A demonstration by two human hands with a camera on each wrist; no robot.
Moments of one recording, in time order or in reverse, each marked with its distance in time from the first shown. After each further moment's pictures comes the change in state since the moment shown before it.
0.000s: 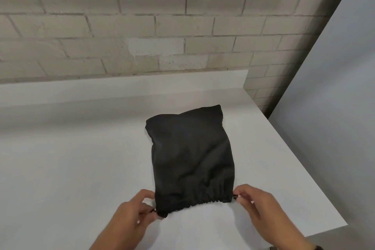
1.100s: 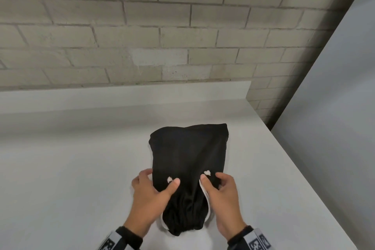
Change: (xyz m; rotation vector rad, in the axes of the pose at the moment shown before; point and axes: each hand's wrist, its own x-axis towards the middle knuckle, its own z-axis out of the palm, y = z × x) left_hand 0.076 0.041 0.014 -0.379 0.321 -0.351; right_hand 0.085 -0.067 0.060 0.882 0.363 0.558
